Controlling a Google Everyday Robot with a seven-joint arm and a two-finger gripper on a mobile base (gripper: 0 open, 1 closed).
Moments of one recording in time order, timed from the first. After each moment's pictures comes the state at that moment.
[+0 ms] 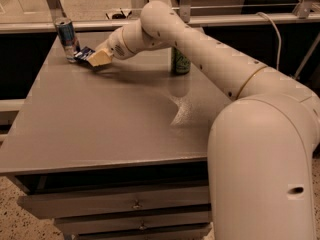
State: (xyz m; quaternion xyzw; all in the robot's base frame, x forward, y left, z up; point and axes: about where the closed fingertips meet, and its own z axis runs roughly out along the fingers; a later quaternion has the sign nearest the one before) arm 0.758 0.174 0.863 -0.51 0.69 0.27 0.43
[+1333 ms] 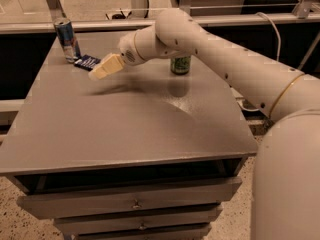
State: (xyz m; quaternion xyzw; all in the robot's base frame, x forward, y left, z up) arm 0.723 0.145 0.872 -0.49 0.69 0.27 0.45
